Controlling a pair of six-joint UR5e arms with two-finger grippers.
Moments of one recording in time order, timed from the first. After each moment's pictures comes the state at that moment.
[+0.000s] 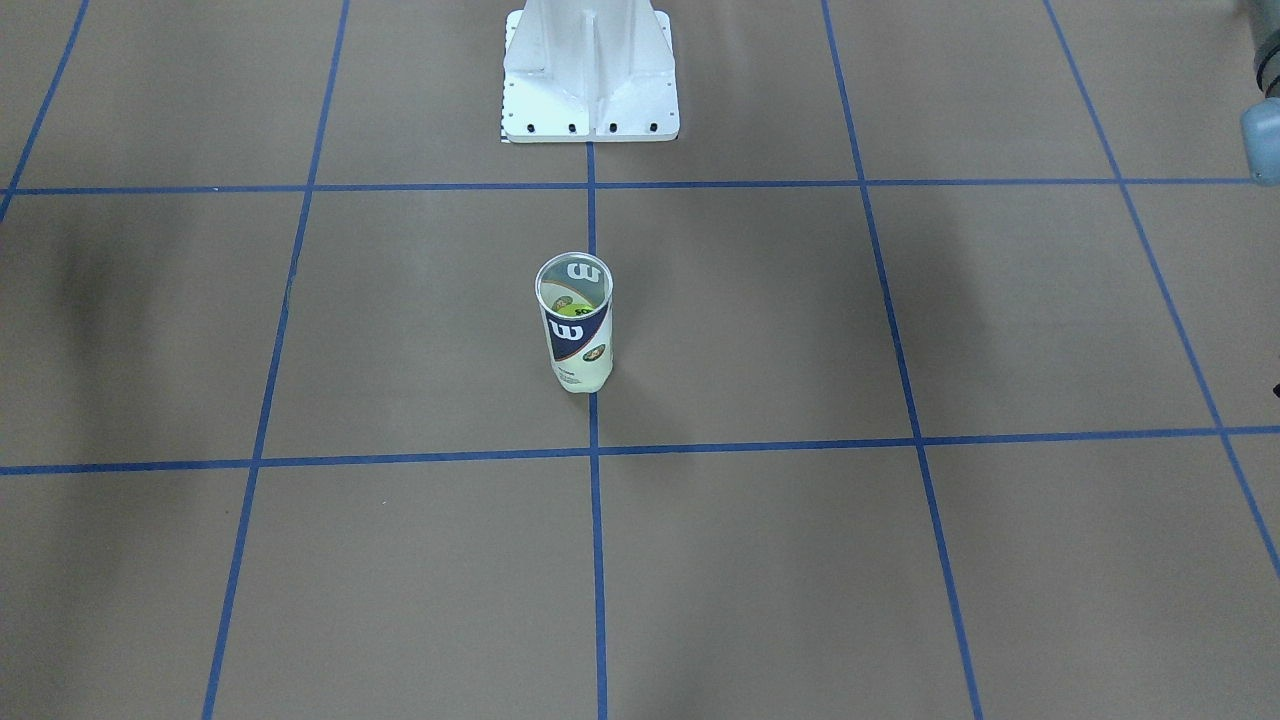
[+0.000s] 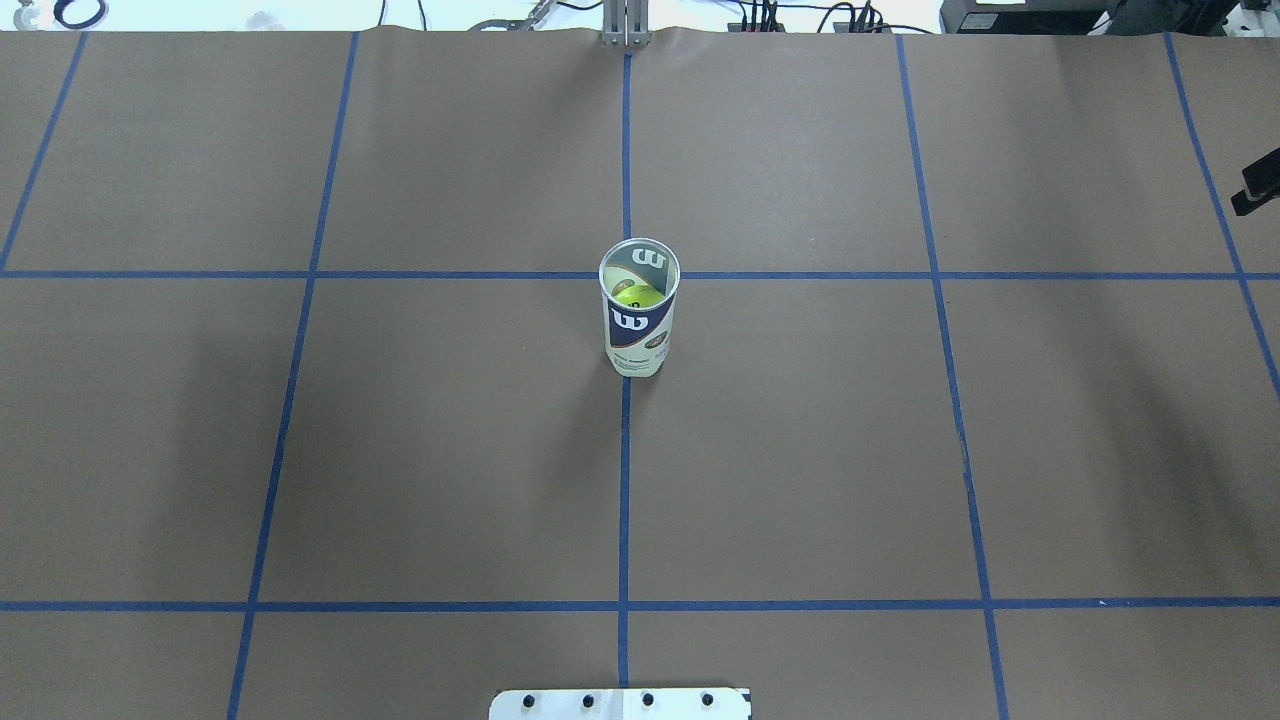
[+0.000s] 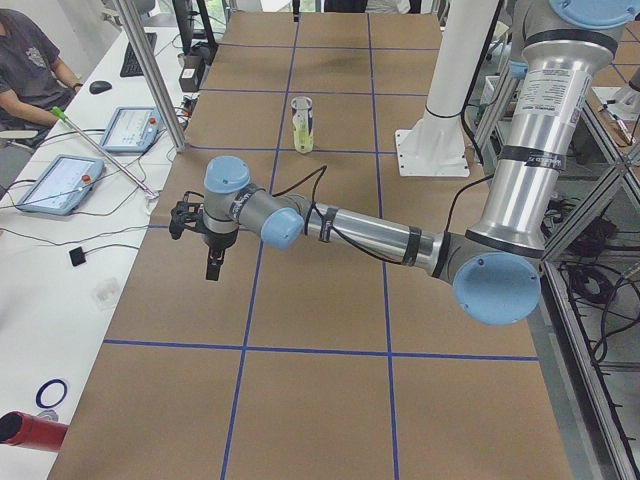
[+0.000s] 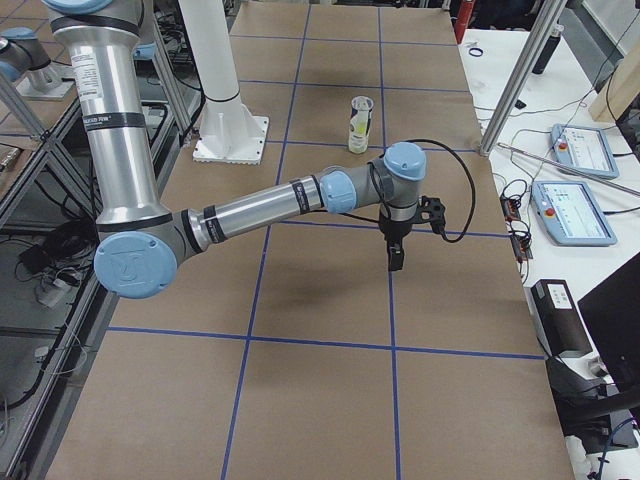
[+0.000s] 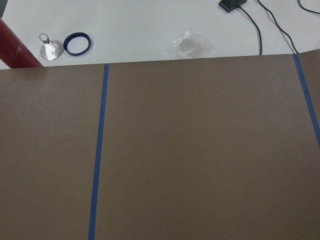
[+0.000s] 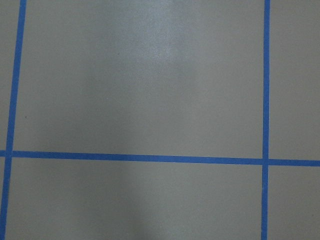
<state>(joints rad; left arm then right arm) -1.40 -1.78 -1.56 -1.87 -2.25 -0.52 1.37 -1.44 1.76 -1.62 2.29 0.25</state>
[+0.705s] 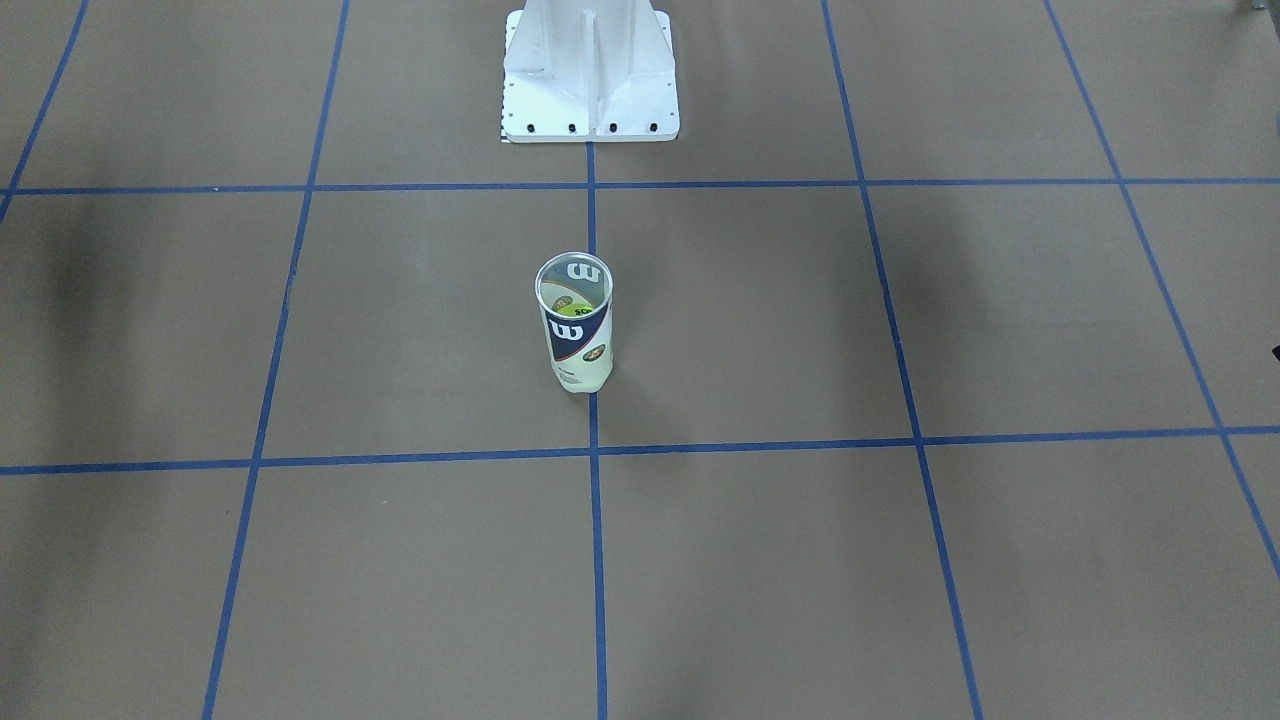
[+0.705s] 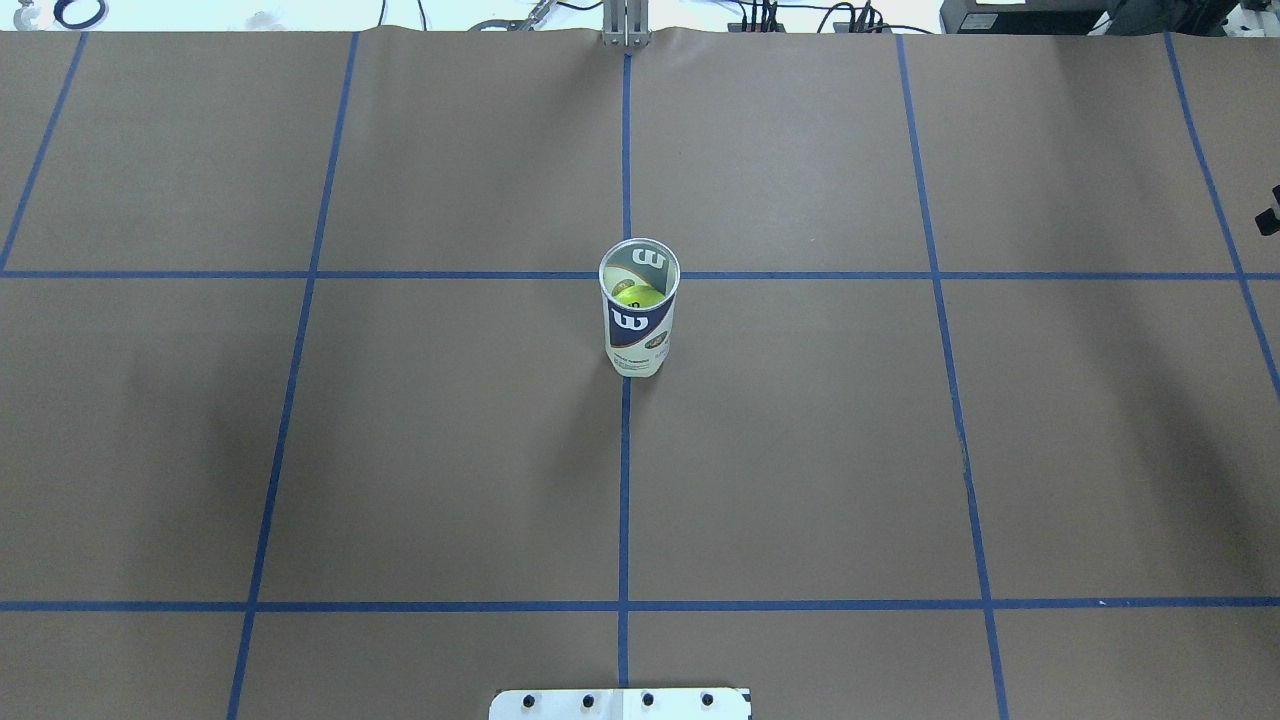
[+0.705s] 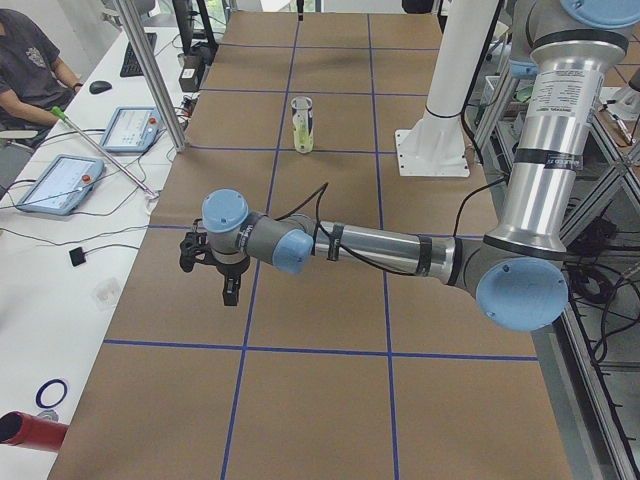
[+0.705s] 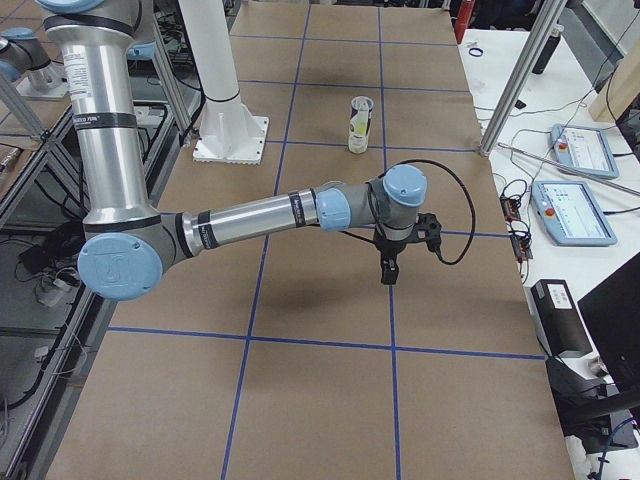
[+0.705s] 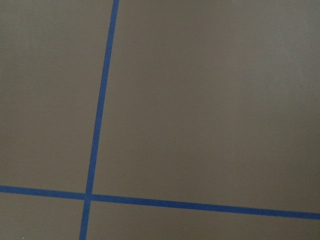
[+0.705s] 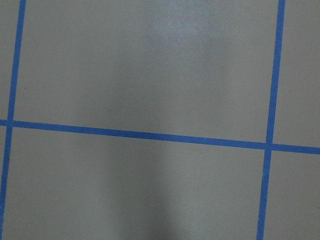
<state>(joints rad) -1.46 -1.73 -1.54 -1.79 -2.39 -0.35 1.41 -1.47 1.71 -1.62 2.37 0.17</state>
